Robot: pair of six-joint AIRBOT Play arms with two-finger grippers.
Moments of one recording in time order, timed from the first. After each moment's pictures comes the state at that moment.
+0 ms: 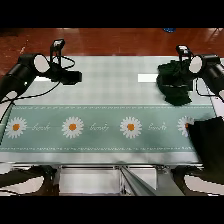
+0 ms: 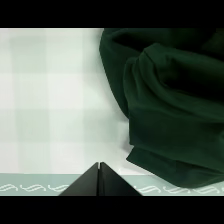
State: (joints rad) left arm -0.24 -1.42 1.29 1.39 -0.95 -1.65; right arm 0.10 -1.41 1.28 -1.59 1.06 1.72
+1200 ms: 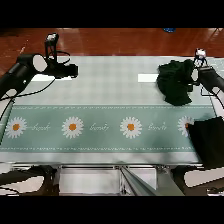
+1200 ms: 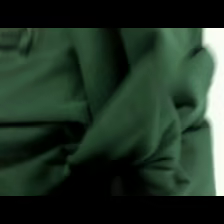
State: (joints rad) left arm -0.18 -1.43 1.30 1.42 -0.83 -1.63; right arm -0.12 -1.68 1.28 -1.76 0.62 1.95
